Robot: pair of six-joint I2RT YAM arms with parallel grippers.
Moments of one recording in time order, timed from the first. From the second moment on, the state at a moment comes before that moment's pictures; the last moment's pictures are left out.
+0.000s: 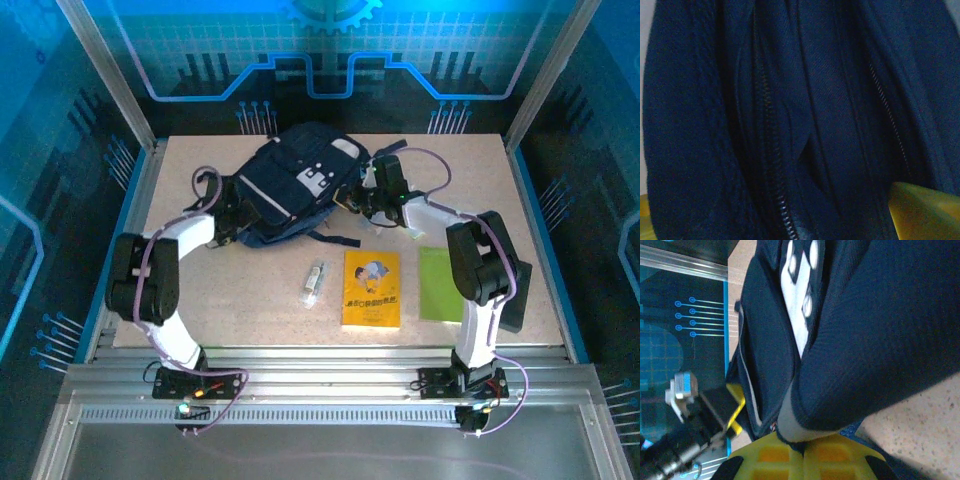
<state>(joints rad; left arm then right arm) -0.07 1.77 1.07 -0.28 -0.01 -0.72 0.38 1.94 1.27 0.03 -0.53 0.93</state>
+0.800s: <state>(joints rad) -0.33 1.17 0.92 -0.39 0.07 -0.59 0.48 1.89 1.30 0.07 -0.33 1.41</state>
